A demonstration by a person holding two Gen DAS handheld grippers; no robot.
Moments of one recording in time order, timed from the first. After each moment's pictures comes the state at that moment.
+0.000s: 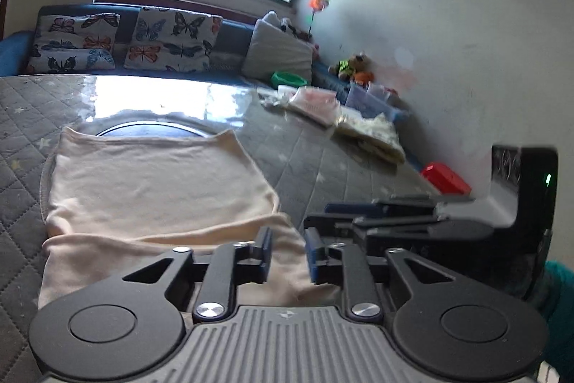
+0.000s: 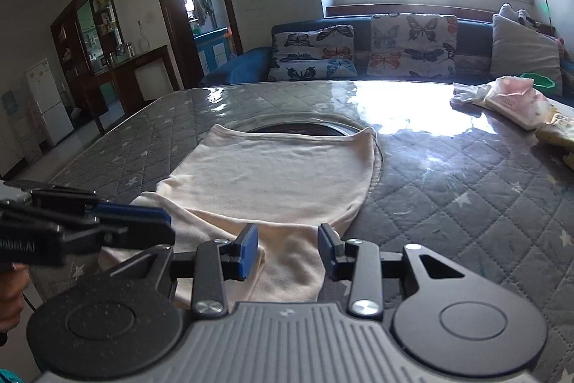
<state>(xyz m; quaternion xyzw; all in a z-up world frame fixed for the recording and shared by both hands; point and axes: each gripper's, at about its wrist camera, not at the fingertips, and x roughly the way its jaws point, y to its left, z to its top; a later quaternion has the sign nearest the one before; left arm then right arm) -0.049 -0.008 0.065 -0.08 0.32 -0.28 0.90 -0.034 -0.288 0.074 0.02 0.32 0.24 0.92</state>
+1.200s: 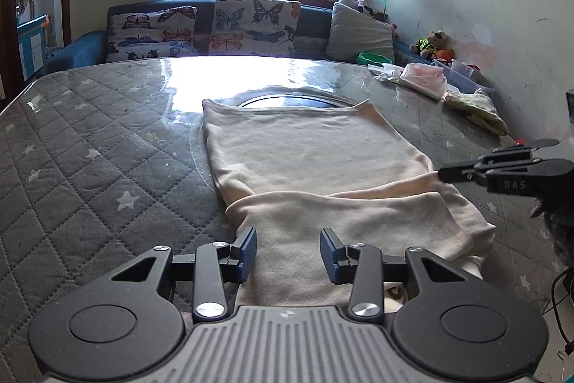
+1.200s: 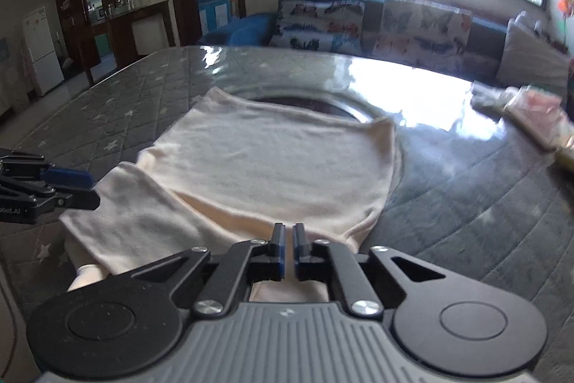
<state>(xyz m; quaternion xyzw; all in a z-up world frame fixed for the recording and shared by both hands) -0.036 0.090 0.034 -0.02 0.35 -0.15 0.93 0.001 -0.239 0.052 -0.05 0.37 0.23 0.90</state>
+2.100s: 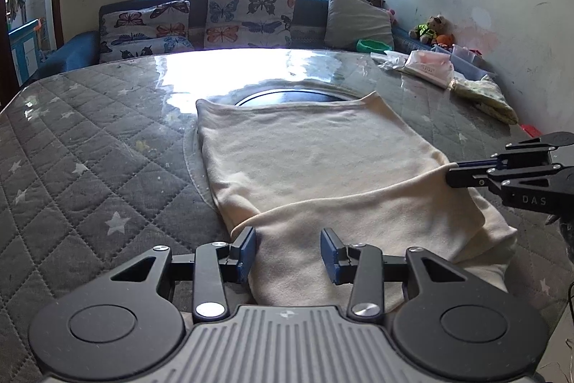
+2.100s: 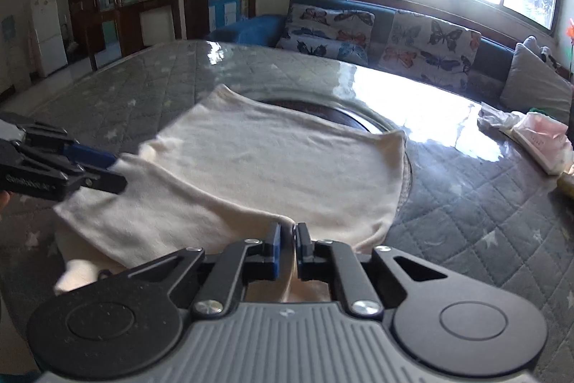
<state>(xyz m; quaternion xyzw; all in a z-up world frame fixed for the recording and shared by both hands) -0.001 0.084 0.021 0.00 0.37 -0.15 0.92 0.000 -0.223 0.048 -0.11 0.35 0.23 0.90</state>
